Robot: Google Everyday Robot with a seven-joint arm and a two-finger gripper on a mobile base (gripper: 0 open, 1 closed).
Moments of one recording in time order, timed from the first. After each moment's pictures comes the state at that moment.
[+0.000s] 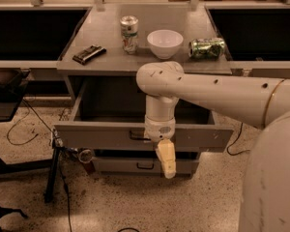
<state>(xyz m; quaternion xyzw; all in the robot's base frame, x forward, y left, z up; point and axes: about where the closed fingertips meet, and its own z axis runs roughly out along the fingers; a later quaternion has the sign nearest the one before) 0.478 -0.049 0.651 0.78 -0.59 -0.15 0.11</state>
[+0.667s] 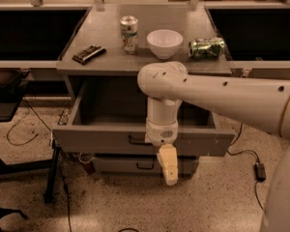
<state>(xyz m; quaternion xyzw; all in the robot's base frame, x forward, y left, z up) 0.455 -0.050 0.665 0.78 -0.60 -0.15 0.11</state>
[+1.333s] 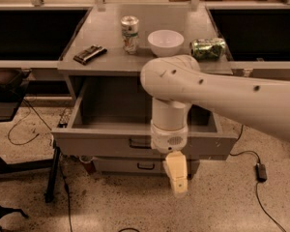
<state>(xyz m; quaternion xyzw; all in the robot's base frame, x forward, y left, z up) 0.409 -0.055 0.714 0.78 -0.61 -0.12 0.09</state>
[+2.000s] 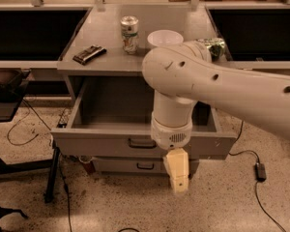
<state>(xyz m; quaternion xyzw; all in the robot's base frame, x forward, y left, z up) 0.404 -0.055 0.754 0.78 -0.62 -0.08 0.04</state>
